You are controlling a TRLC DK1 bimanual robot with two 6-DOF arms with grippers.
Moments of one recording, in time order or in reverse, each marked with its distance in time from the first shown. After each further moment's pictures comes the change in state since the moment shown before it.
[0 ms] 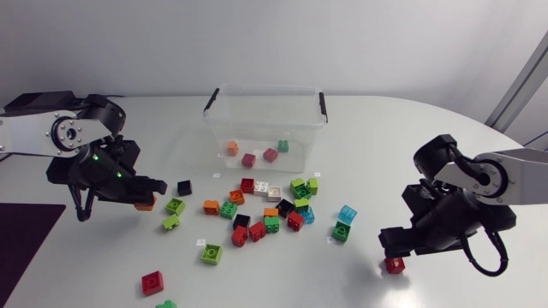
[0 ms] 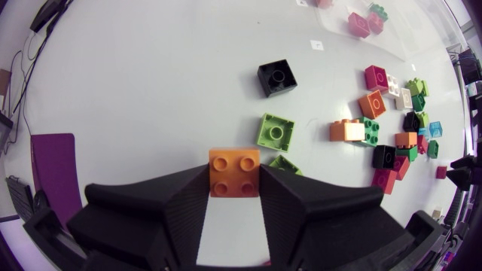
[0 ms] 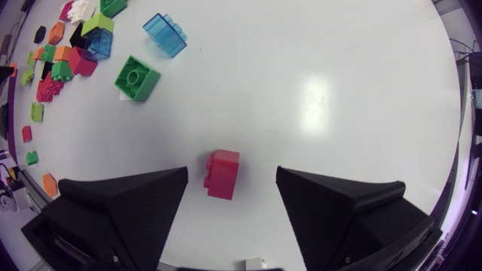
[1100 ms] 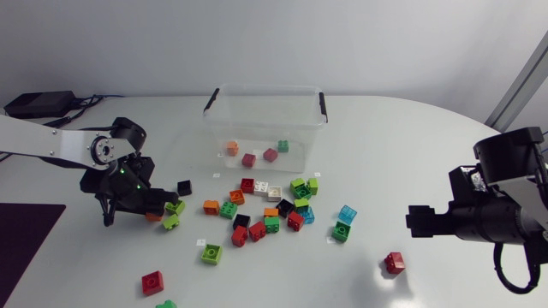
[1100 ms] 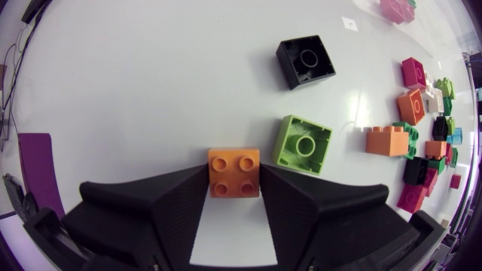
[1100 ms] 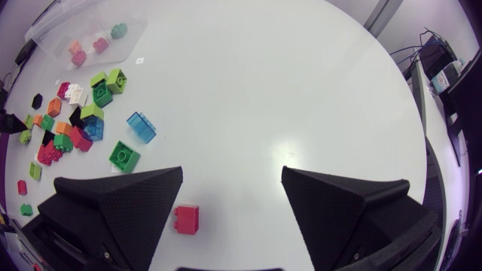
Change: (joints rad) left arm 0.000 0.214 -0.003 0.135 -0.019 -0.020; right arm -0.066 -0.394 -0.127 0.188 0.158 0.037
